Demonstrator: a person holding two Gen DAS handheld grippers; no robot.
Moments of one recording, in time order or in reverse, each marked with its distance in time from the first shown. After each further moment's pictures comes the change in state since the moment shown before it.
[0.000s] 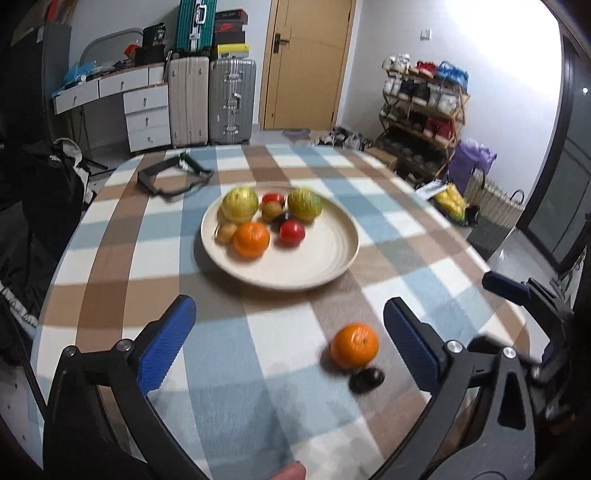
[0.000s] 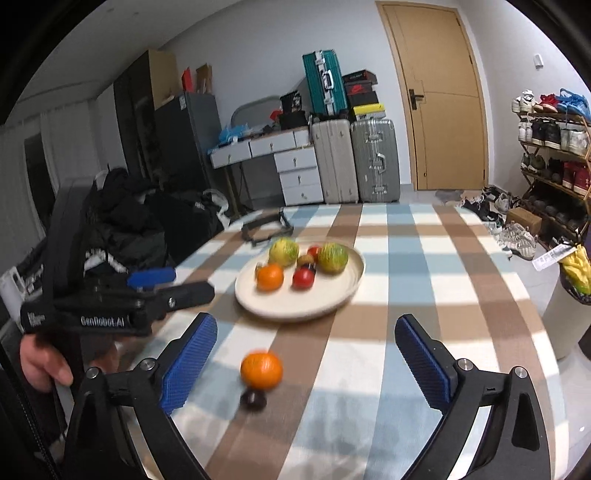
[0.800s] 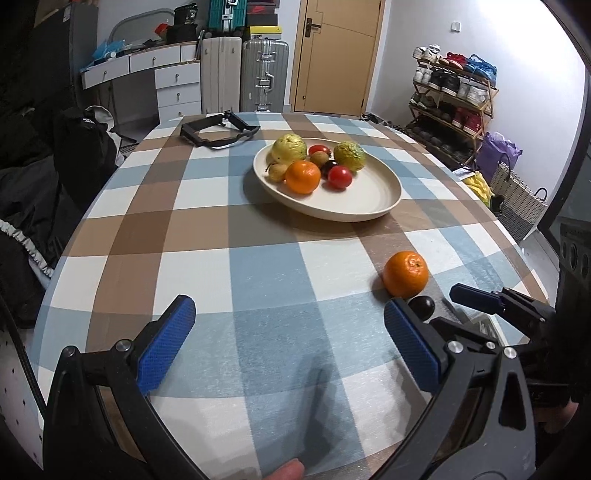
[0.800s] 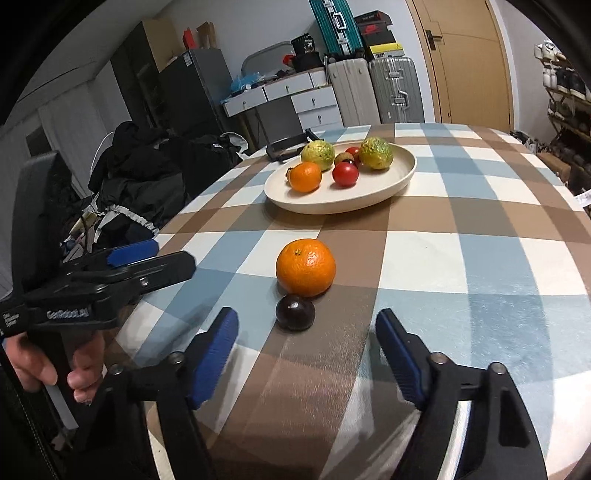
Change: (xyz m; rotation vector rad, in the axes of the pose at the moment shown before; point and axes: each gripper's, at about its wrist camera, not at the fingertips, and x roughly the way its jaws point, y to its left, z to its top) left arm -0.006 0.037 -0.056 -0.068 0.061 0.095; right arm 0.057 0.022 -0.065 0.058 0.216 0.105
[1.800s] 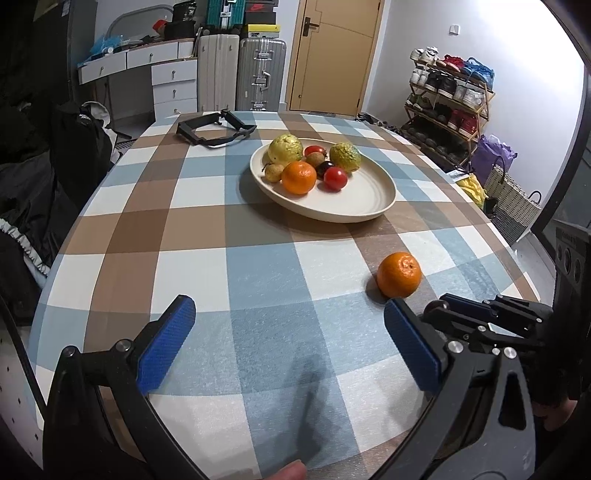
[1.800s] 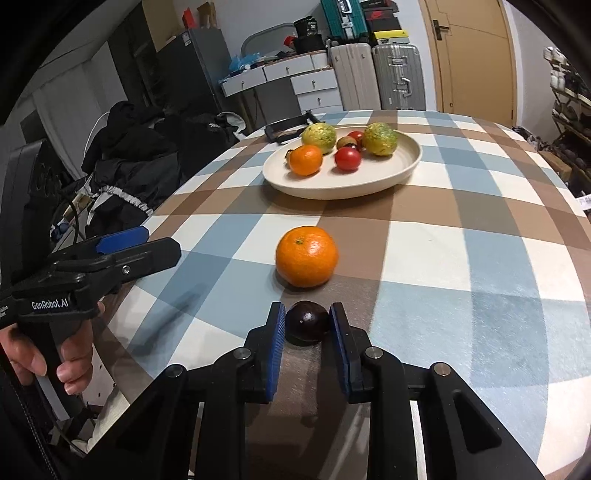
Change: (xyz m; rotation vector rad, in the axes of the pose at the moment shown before) left arm -0.003 0.000 0.002 -0.006 0.004 -0.036; right arm 0.002 0.004 0.002 -0.028 0.072 -0.029
